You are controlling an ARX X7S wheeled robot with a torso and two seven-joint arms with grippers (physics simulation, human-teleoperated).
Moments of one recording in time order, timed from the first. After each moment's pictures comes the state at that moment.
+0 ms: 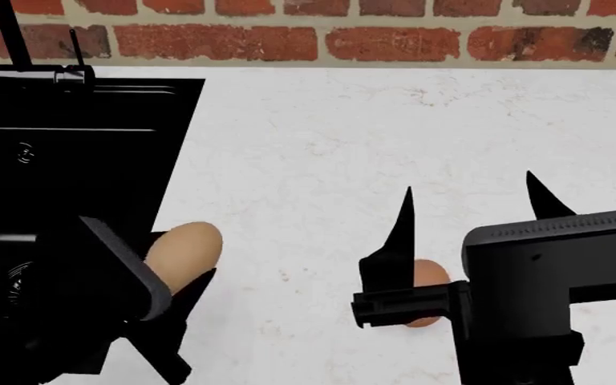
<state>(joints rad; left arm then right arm) -0.68 -0.47 0.53 0.17 -0.41 -0.67 0.22 0.42 0.36 -0.09 -0.72 0.30 0.91 0.21</state>
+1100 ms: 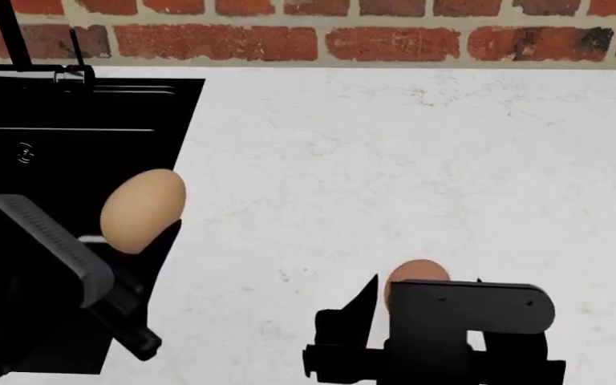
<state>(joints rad) -0.62 -0.52 0.39 0.38 -0.47 -0.65 0.12 0.36 0.13 -0.19 -0.66 0.28 1.13 0.49</state>
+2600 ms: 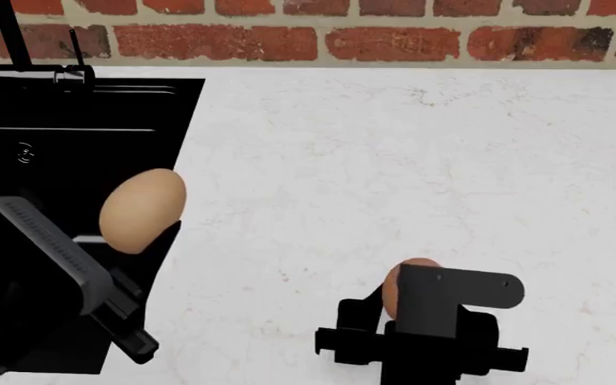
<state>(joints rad) -0.63 -0.54 0.41 0.38 -0.46 -0.63 0.13 0.46 0.12 -0.19 -0.07 0.32 0.75 0.41</state>
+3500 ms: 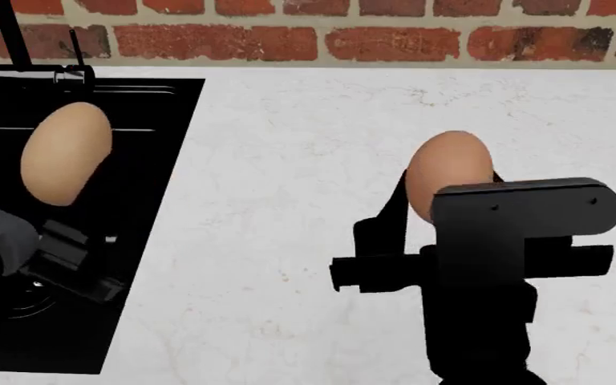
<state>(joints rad) -0.56 -0.47 0.23 0.60 -0.54 -0.72 -0.16 0.56 0.32 -0.18 -0.58 0.41 0.96 0.39</state>
